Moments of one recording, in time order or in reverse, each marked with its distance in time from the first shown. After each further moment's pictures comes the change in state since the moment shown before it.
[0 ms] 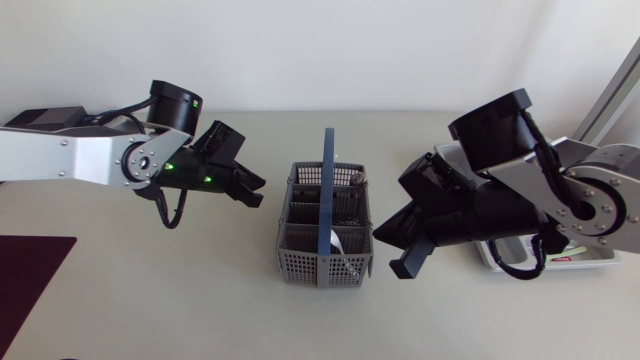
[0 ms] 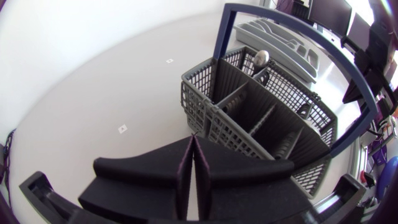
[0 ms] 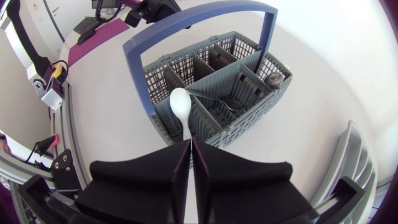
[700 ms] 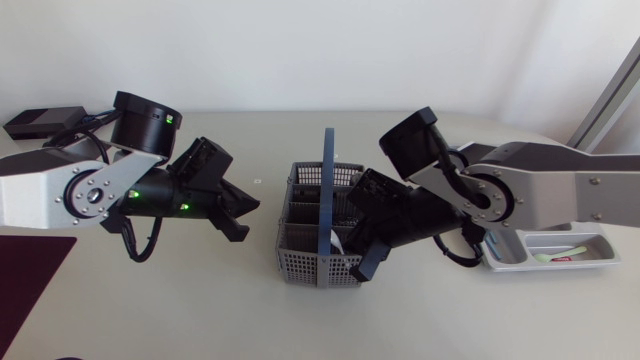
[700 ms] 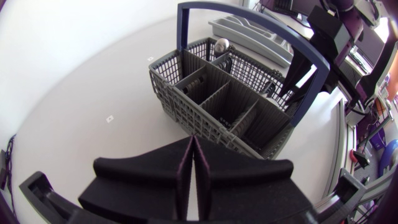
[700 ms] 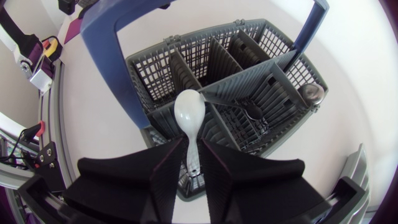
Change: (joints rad) left arm -0.051 -0.226 -0.161 -0.073 0.008 0.032; right arm 0.101 0.254 0.097 0.051 0.071 -0.057
